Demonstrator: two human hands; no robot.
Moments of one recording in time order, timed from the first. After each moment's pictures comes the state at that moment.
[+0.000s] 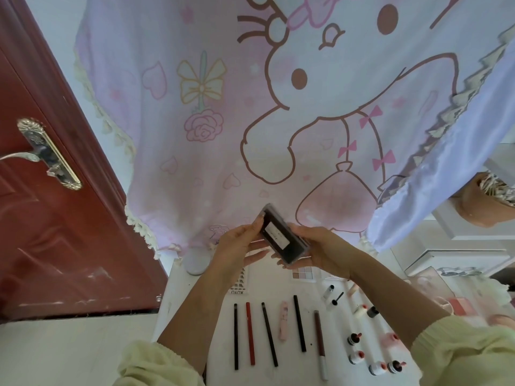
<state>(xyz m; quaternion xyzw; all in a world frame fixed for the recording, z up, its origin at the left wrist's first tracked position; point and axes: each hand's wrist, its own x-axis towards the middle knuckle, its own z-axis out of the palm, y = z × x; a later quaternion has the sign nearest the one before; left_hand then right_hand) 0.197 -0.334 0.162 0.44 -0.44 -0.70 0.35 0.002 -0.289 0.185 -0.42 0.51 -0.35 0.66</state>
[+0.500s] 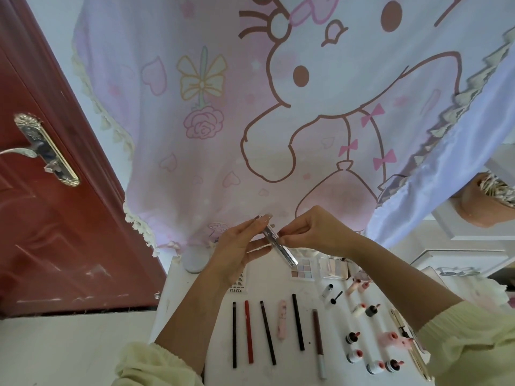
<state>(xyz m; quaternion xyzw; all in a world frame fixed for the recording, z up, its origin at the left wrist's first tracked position) 0.196 -0.331 0.166 0.39 -0.42 -0.73 0.37 0.011 -0.302 0.215 -0.67 0.57 -0.24 0.40</state>
